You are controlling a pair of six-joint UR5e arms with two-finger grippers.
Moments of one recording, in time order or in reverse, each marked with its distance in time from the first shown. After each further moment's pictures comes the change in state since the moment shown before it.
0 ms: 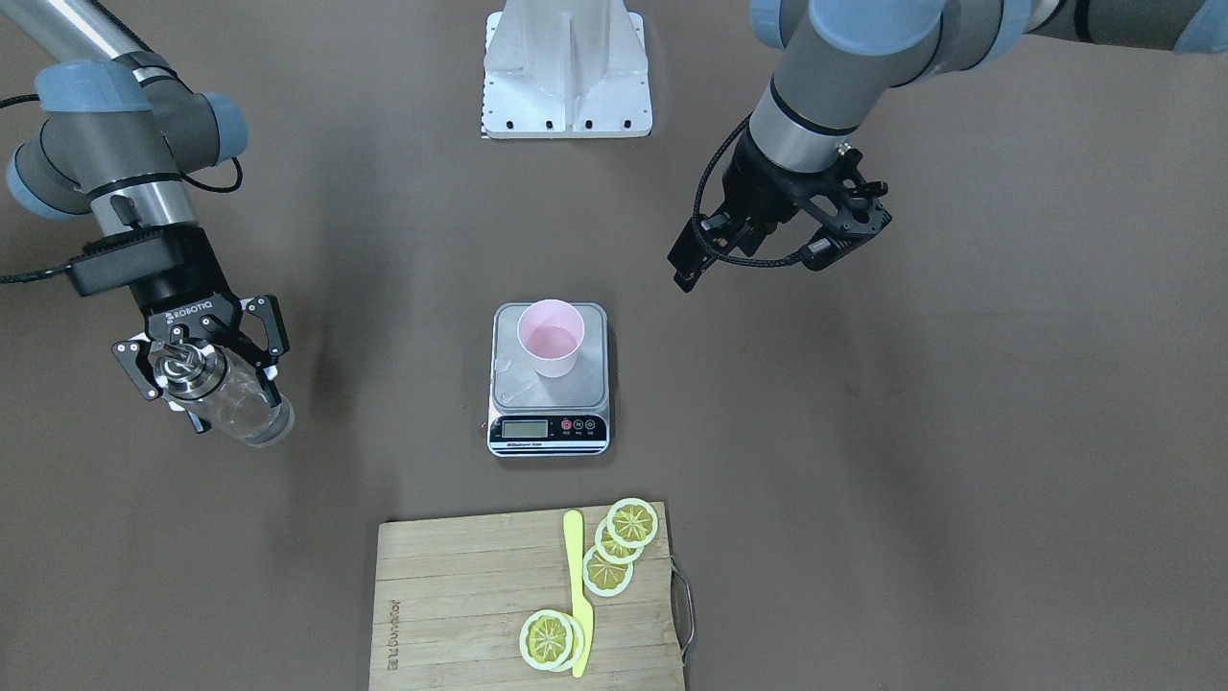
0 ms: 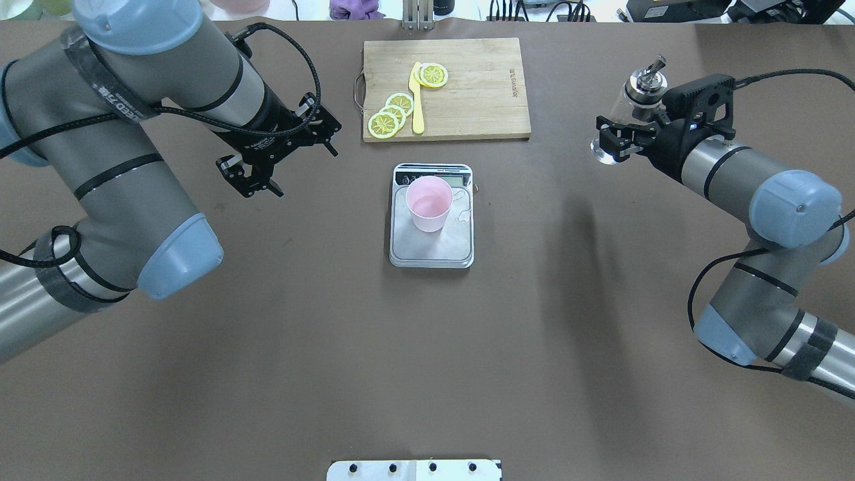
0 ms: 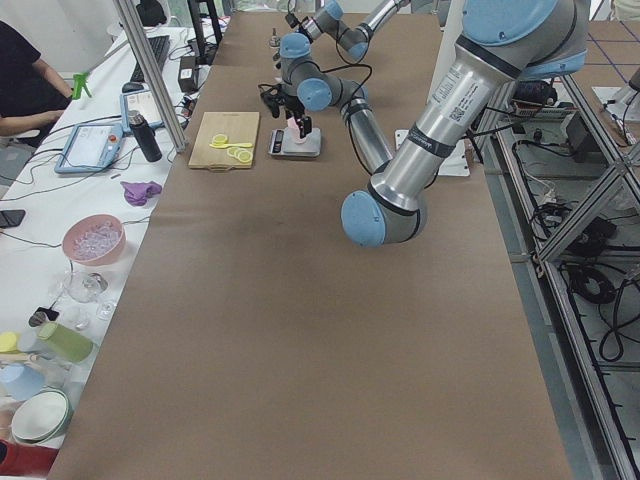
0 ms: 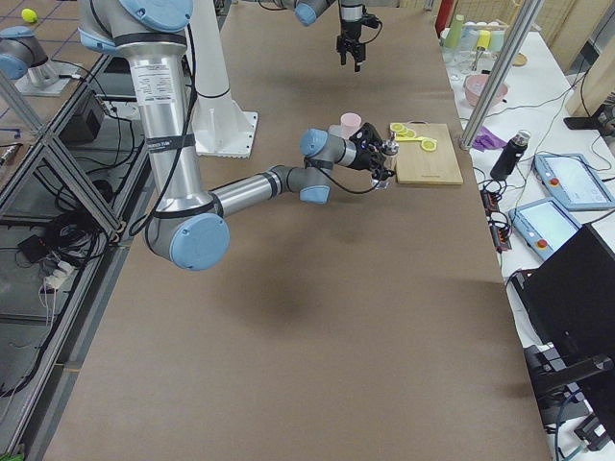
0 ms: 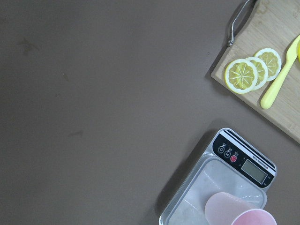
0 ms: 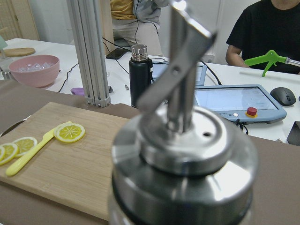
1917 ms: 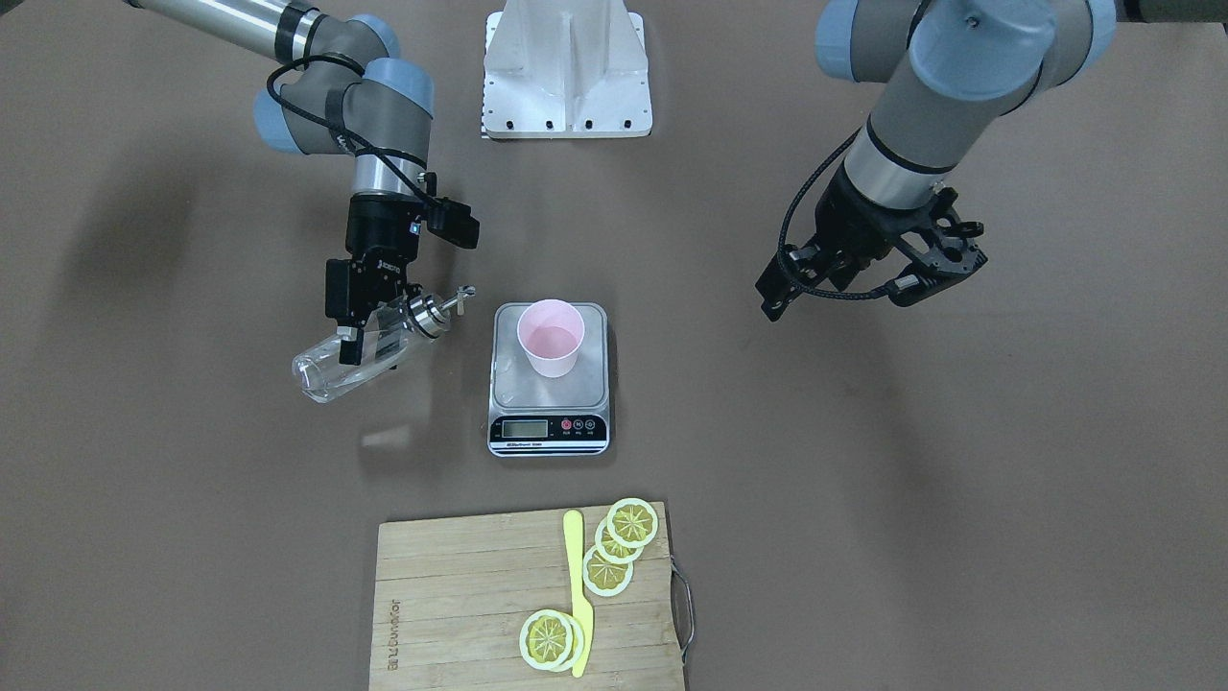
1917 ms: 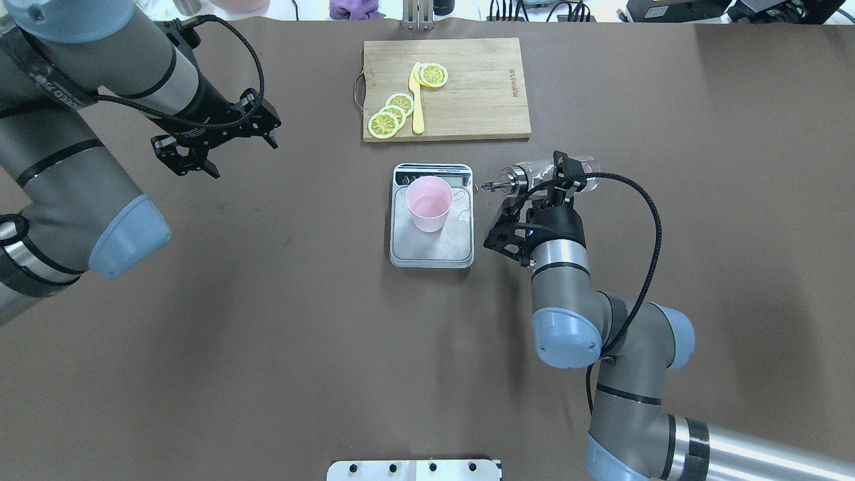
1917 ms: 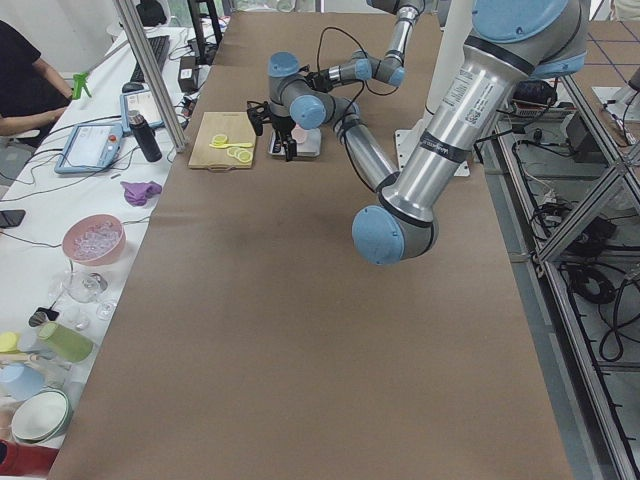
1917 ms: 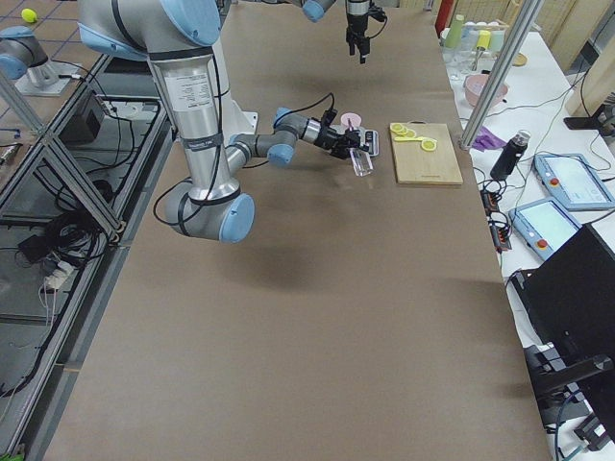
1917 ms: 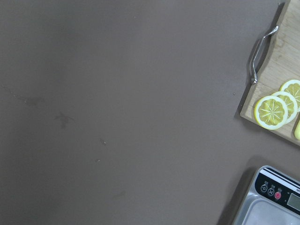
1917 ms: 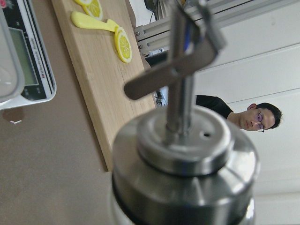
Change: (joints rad) left arm -0.076 0.107 -0.003 0.001 -0.001 0.244; right arm -0.386 0.191 -0.006 -0.625 -0.777 -0.697
